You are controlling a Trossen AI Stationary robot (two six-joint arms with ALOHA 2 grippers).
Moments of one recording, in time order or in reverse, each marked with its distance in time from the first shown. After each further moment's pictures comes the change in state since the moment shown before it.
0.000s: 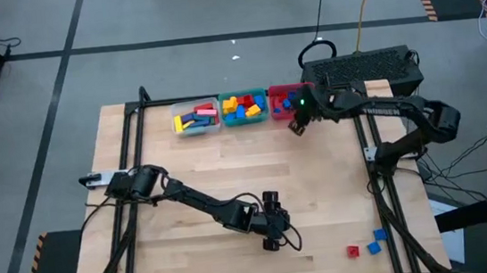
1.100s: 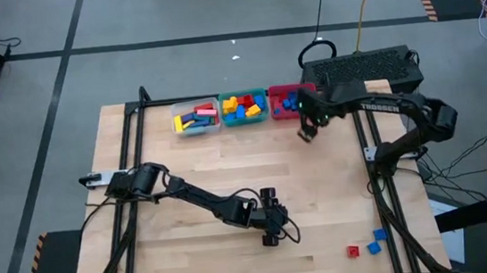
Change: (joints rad) left arm 0.029 0.000 -0.061 0.050 0.037 -0.048; right arm -0.007 0.031 0.139 -0.460 -0.128 0.173
